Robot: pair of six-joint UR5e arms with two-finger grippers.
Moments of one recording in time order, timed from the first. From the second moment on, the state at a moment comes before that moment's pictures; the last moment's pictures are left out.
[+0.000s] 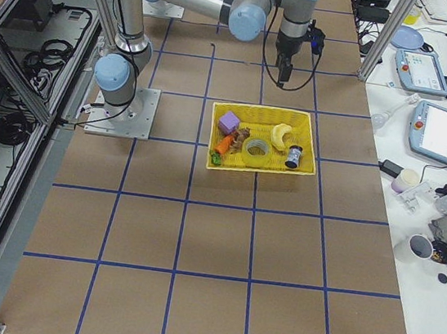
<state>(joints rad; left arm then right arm) -1.58 -1.65 -1.52 -1.55 1.57 -0.05 1.28 -1.39 1.53 -1.70 -1.58 -0.38</state>
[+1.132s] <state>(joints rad) -1.58 -1.65 -1.52 -1.55 1.57 -0.05 1.17 -1.19 1.83 -2.07 -1.61 -0.55</state>
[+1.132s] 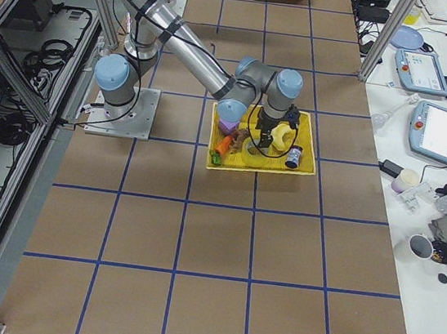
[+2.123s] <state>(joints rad) -1.58 -1.65 -1.53 -1.55 1.56 -0.04 1.21 -1.22 1.72 -2.01 -1.65 -0.51</state>
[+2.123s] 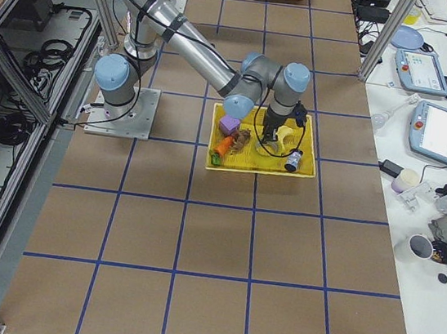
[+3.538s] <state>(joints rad) -1.58 -1.65 -1.53 -1.55 1.57 -0.04 1.93 -0.96 1.37 -1.90 -1.48 0.20</state>
